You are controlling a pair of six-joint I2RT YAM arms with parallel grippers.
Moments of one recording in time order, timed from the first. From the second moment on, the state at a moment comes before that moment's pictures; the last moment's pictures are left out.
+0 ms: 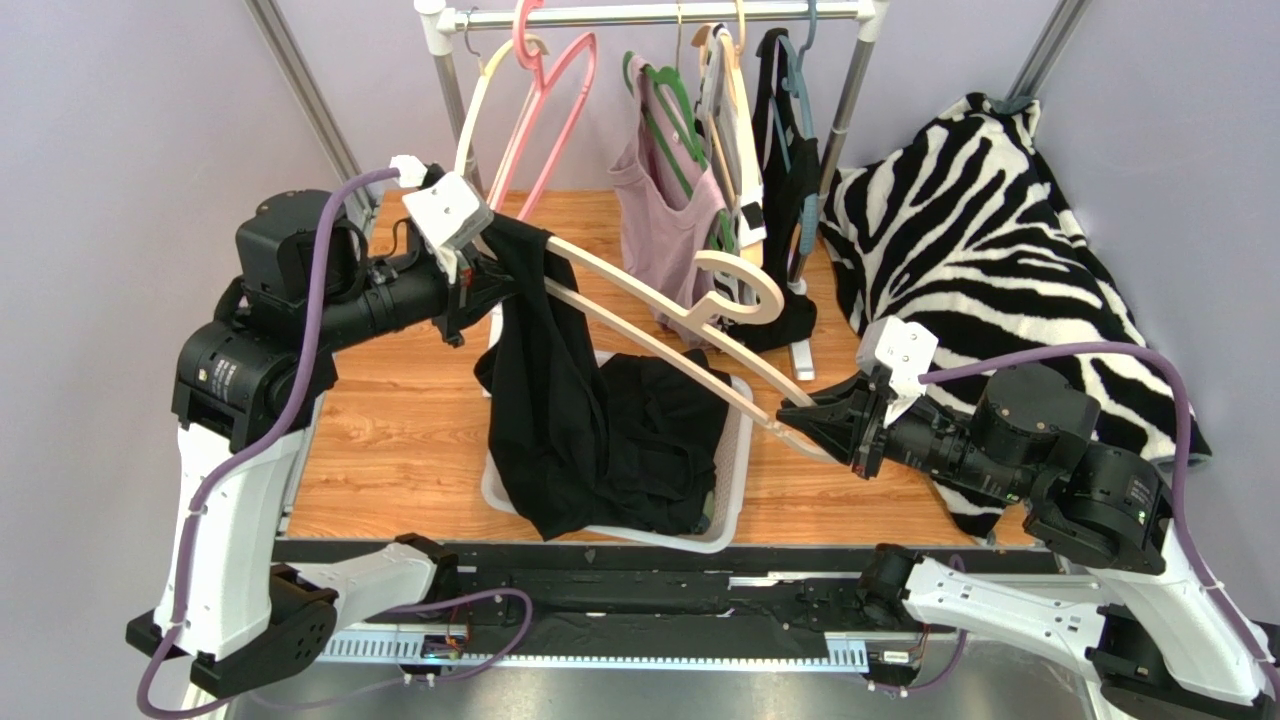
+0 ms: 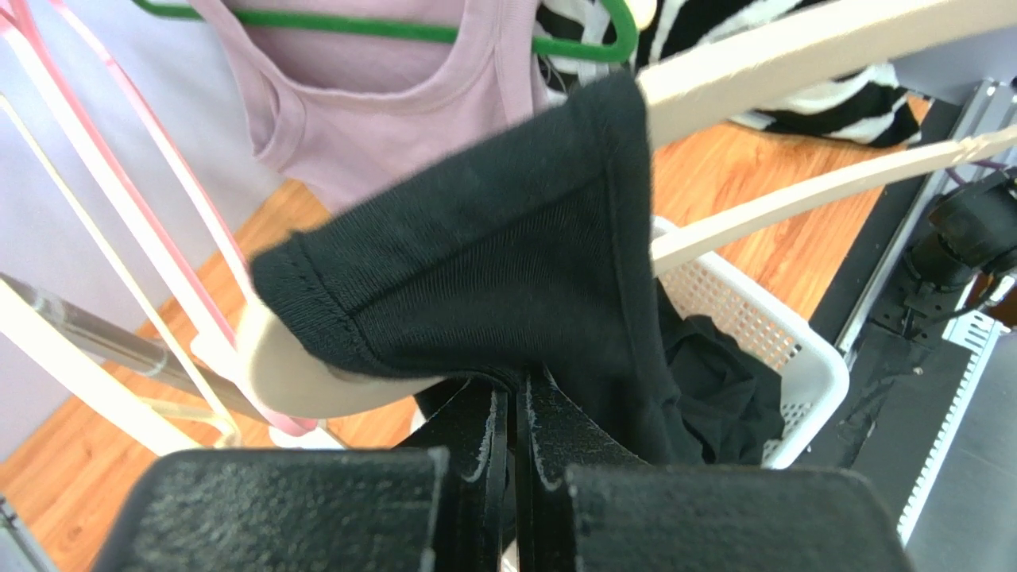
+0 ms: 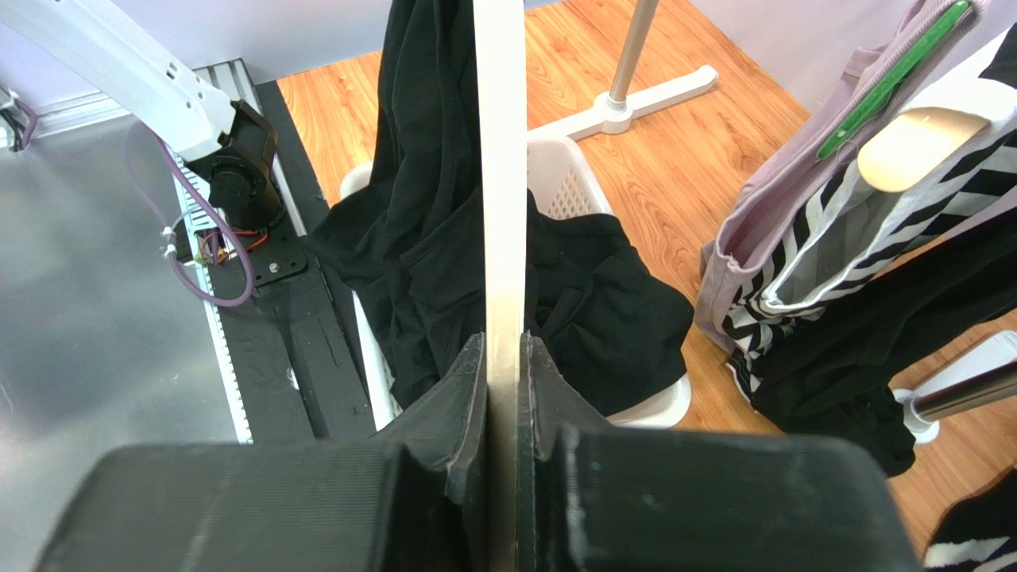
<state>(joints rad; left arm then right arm) -0.42 1.13 1.89 -1.05 0.47 0.26 1.00 0.70 1.36 -0.83 -0.09 -0.07</state>
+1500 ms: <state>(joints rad) -0.69 1.26 1.91 -1.09 0.60 0.49 1.00 0.59 1.54 -1.13 0.28 0.16</state>
